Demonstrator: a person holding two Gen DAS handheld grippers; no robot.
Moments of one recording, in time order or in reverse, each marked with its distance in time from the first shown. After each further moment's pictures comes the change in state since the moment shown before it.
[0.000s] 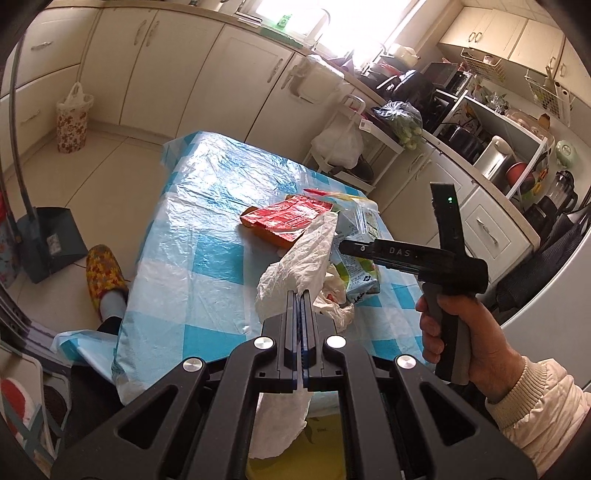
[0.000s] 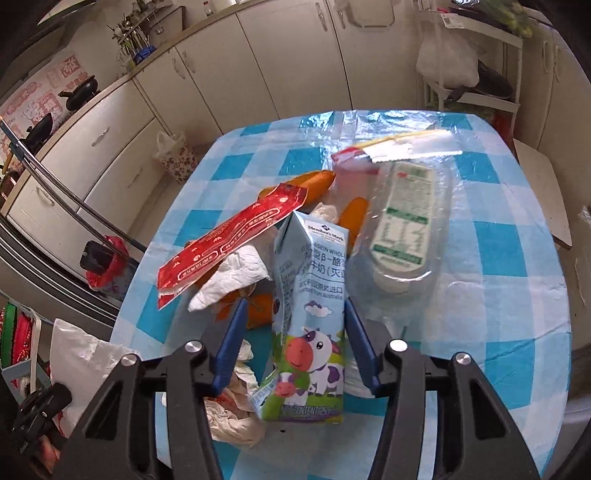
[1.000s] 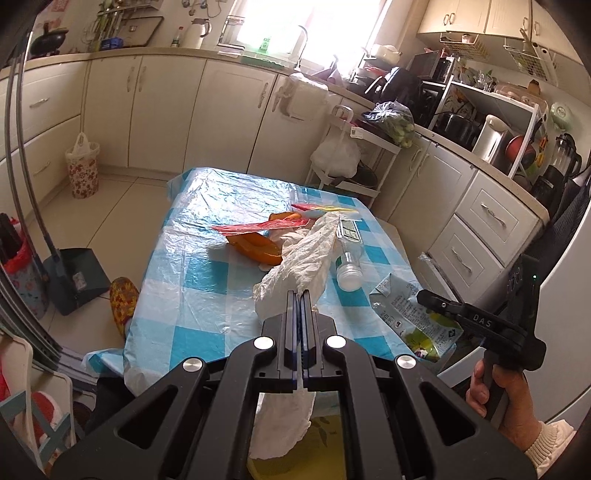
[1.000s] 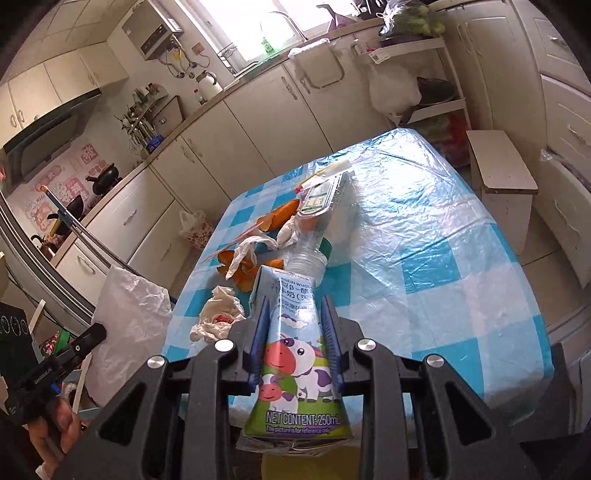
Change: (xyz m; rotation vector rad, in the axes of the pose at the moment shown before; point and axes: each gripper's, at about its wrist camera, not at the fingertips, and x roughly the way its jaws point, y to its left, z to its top) left arm -0.039 -0.077 -0.013 0.145 -0.077 0.113; right arm -0.113 -0.064 -0.105 0.207 -0.311 0.112
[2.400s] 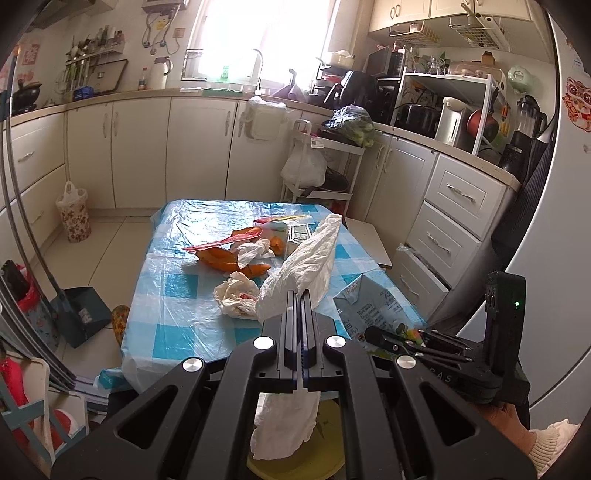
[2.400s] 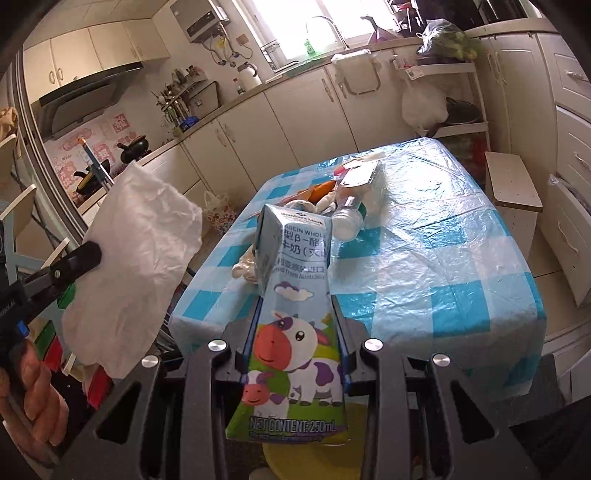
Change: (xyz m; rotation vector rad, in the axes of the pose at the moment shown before) left arm -0.068 -0.069 -0.024 0.163 -0.069 -0.022; right arm -0.052 0.044 -0.069 -0.180 -0.011 0.059
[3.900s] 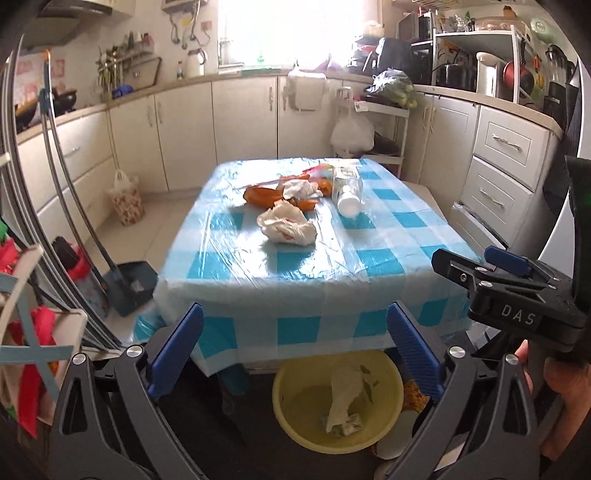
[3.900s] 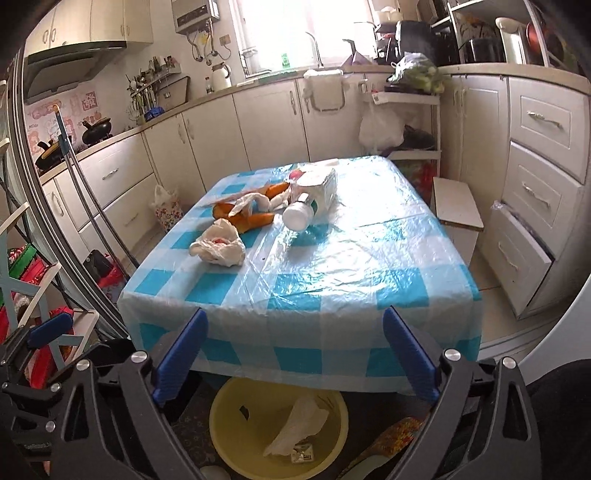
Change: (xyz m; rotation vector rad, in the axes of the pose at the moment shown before) left arm 0.009 -0.020 -0.086 0.051 0.069 0.272; right arm -0.020 0.012 -0.026 -0.085 -0.093 -0.280
